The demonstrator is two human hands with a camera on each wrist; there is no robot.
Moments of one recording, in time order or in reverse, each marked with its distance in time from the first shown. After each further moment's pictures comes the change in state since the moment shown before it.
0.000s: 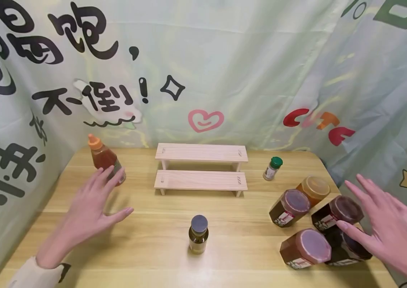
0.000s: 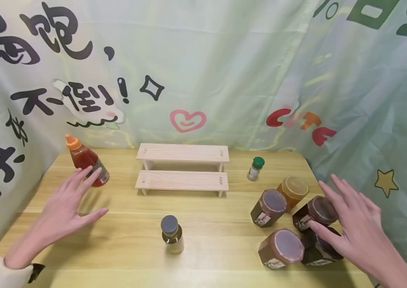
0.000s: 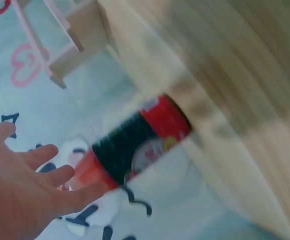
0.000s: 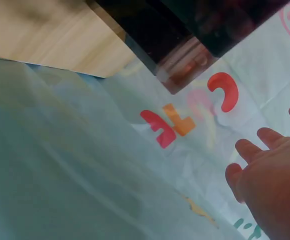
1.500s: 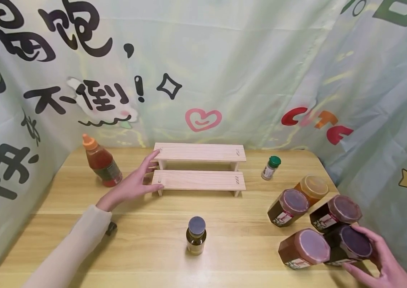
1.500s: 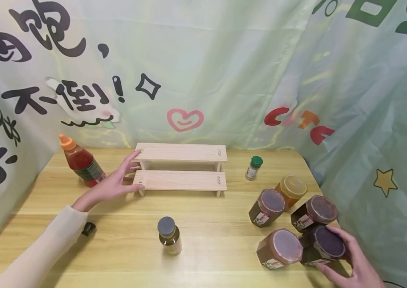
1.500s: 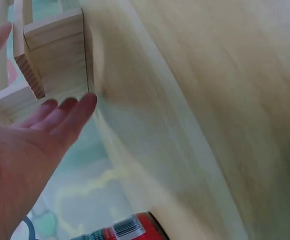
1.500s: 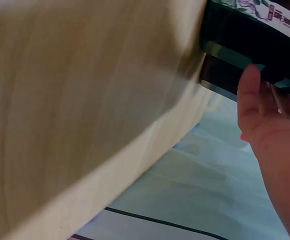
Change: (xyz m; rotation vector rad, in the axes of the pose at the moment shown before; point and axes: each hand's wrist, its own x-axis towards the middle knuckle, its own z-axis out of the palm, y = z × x) left_hand 0.100 -0.010 0.091 -0.712 -0.321 -0.069; right_hand -0.099 0.025 0.066 0.527 0.045 0.179
